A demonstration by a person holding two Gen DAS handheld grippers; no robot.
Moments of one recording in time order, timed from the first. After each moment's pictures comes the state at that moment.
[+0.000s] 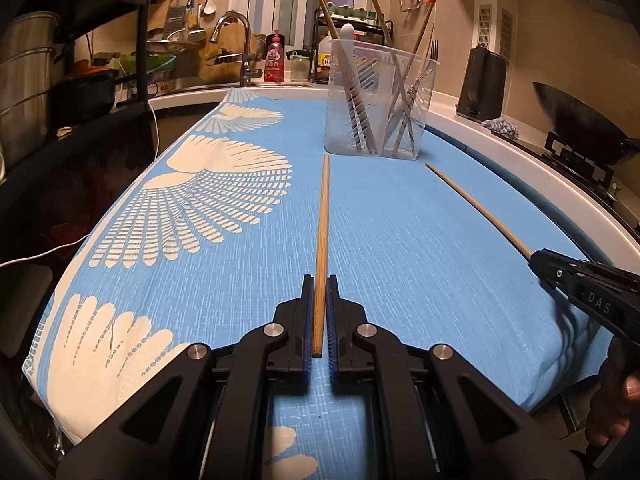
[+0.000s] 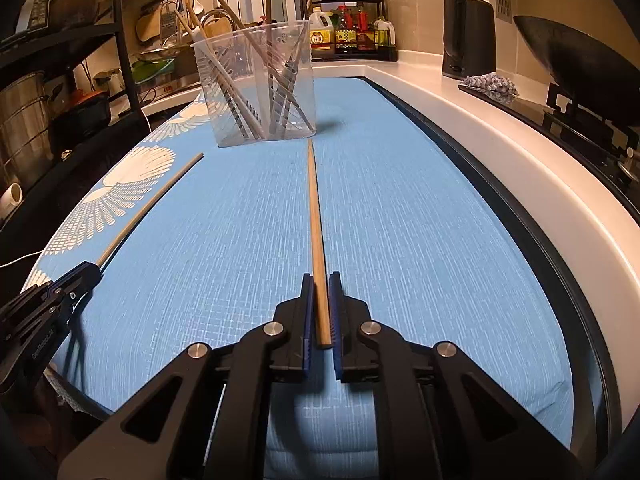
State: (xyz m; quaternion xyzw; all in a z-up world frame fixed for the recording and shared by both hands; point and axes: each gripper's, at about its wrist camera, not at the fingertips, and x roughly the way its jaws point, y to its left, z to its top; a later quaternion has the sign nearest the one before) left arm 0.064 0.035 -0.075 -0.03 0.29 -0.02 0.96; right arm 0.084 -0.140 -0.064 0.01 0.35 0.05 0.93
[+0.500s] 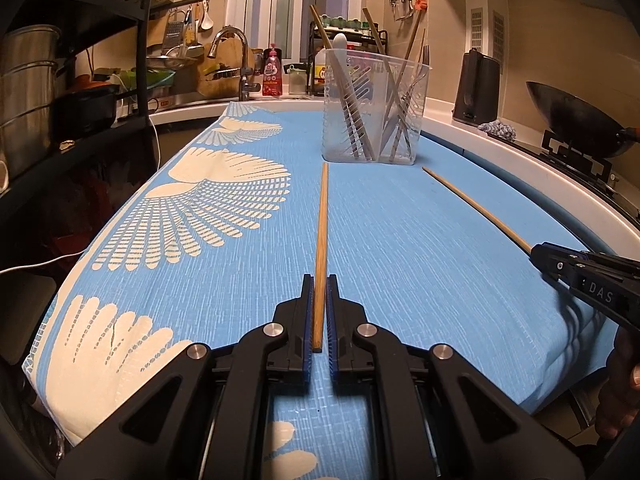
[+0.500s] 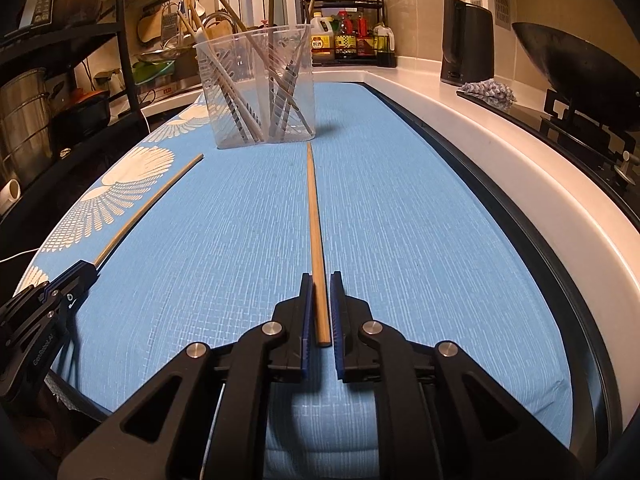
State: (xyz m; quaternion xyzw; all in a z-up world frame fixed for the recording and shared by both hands) left arm 0.058 0.032 -0.079 -0.02 0.27 -0.01 0.96; right arm 0.080 -0.137 -0.066 0.00 0.34 0.04 0.94
